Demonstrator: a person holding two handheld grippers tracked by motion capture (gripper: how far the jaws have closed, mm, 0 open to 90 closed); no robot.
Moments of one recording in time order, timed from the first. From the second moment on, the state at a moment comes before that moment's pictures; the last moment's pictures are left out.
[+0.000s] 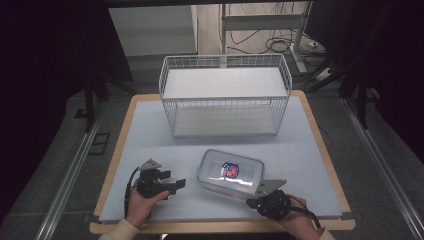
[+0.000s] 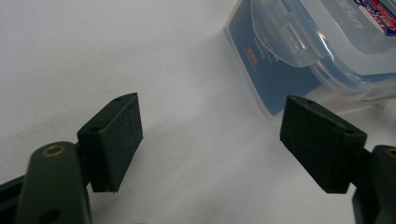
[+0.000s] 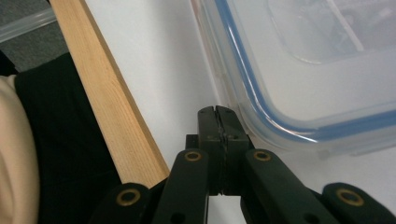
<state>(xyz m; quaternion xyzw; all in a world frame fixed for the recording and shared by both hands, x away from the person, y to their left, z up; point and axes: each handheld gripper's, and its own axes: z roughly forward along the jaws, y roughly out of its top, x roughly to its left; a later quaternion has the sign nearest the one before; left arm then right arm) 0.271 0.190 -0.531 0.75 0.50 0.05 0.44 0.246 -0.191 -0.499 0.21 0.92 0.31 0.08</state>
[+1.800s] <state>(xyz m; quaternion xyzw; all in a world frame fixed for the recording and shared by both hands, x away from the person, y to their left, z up) 0.275 0.193 -0.528 0.74 0.50 0.05 0.45 0.304 -0.293 -0.485 0.39 0.83 0.37 0.13</state>
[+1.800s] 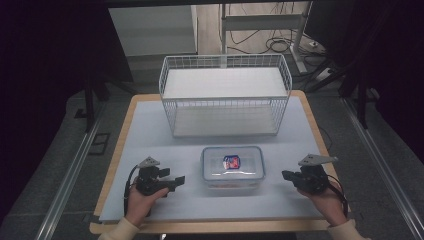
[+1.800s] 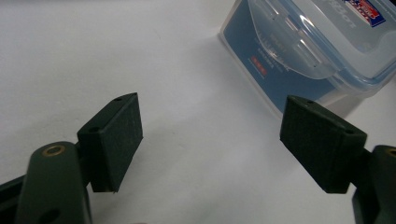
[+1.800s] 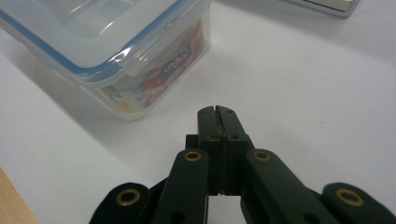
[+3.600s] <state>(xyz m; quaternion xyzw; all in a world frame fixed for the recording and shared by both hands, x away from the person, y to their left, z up) 0.329 0.113 -0.523 0.71 0.51 -0.14 0.46 0.343 -0.245 -0.455 0.41 0.79 0.44 0.04</state>
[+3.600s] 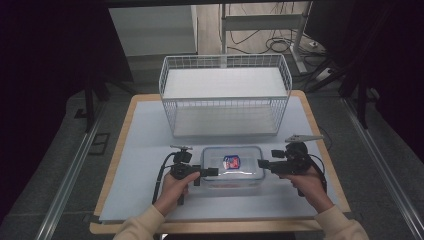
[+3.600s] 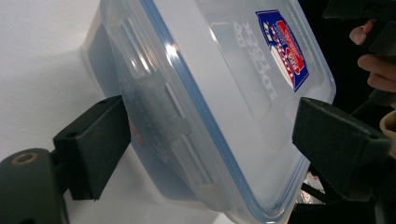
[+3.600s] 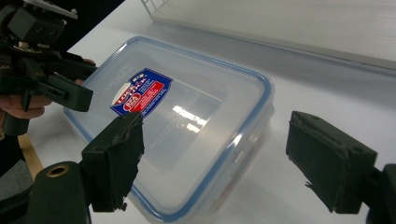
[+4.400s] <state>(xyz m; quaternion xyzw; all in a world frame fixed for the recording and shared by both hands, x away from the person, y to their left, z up) 0.326 0.116 -0.522 0.70 0.52 -0.13 0.48 0.371 -0.232 -0.493 0.45 0.79 0.41 -0.09</state>
